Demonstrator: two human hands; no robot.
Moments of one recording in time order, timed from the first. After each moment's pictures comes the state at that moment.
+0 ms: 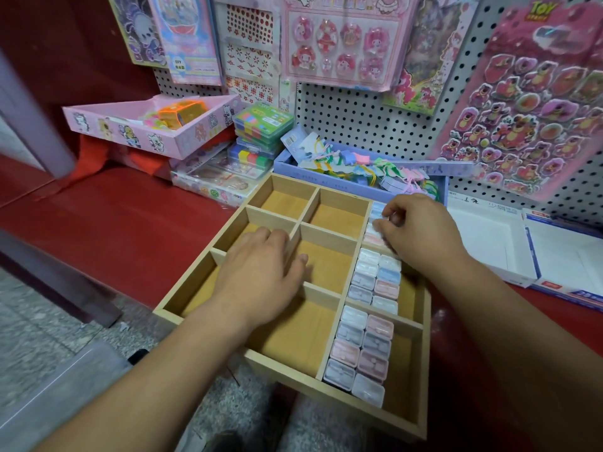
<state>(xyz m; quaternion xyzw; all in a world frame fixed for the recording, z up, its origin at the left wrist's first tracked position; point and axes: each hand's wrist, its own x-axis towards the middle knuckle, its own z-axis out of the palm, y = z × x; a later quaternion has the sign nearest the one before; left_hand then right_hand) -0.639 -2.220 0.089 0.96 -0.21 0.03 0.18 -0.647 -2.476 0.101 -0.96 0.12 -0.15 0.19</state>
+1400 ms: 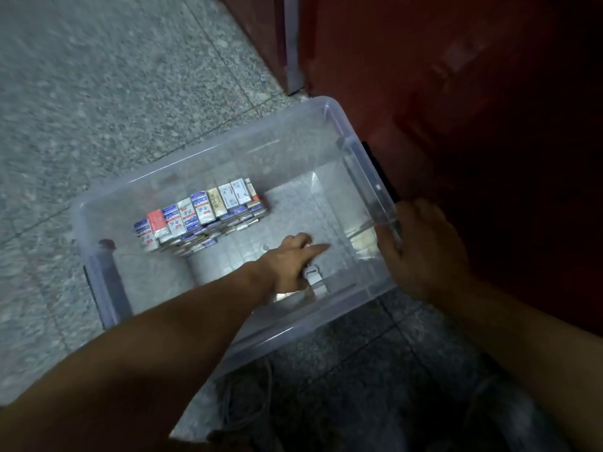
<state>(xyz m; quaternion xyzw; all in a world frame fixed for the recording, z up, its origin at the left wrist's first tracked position) -0.778 -1.884 -0.316 0.90 -0.10 -0.34 0.26 -0.716 -2.118 -0.169 -0.98 -0.17 0.08 0.10</state>
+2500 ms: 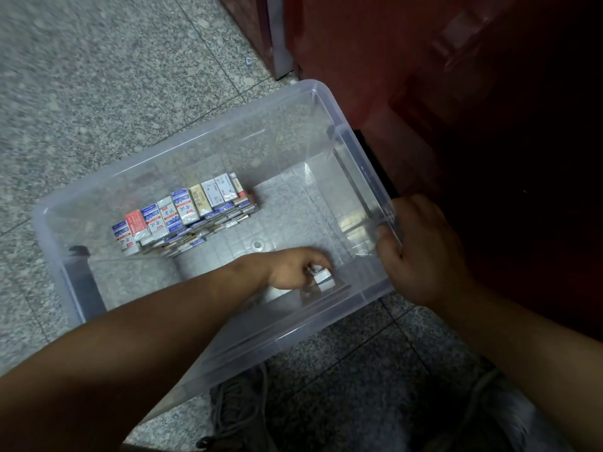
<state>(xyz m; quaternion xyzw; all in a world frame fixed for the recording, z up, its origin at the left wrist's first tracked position) -0.757 -1.904 -0.311 0.77 -0.08 -0.49 0.40 -0.713 -2.125 -0.187 -0.96 -0.18 0.09 0.19</state>
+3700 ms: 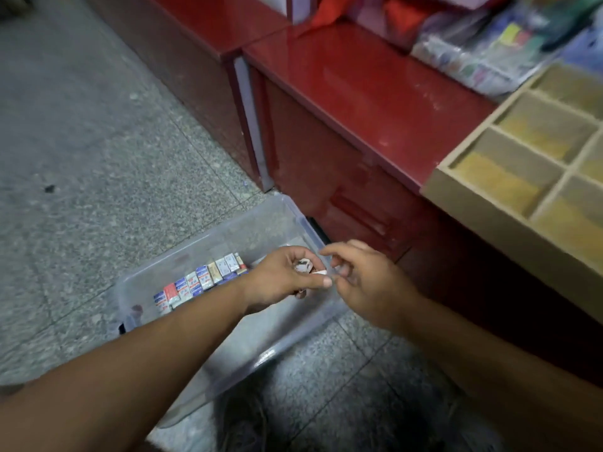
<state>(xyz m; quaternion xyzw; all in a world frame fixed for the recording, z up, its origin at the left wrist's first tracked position) -0.759 -1.934 -0.071 0.69 0.06 -0.27 0.67 -0.744 -2.130 -0.053 -0.88 -0.24 0.13 0.38</state>
